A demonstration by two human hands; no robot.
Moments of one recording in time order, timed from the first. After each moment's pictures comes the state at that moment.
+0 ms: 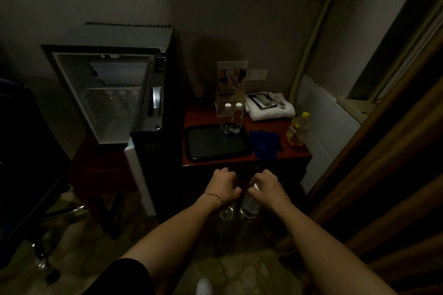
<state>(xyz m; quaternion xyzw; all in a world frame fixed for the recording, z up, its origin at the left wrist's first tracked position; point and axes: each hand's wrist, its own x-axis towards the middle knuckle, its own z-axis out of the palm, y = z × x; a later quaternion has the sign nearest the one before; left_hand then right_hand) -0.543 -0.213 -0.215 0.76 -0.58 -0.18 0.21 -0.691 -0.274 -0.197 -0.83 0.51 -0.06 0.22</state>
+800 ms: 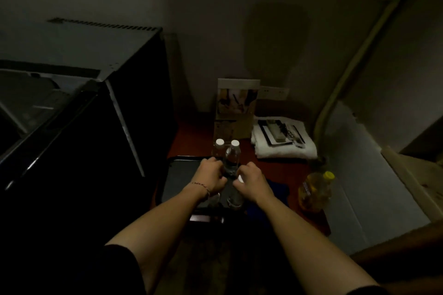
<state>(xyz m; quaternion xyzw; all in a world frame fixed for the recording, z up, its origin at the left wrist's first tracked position) -0.433 -0.515 -0.221 0.83 -0.51 -0.13 0.19 -0.570 -0.603 -0.211 -0.89 0.37 -0.04 0.25</state>
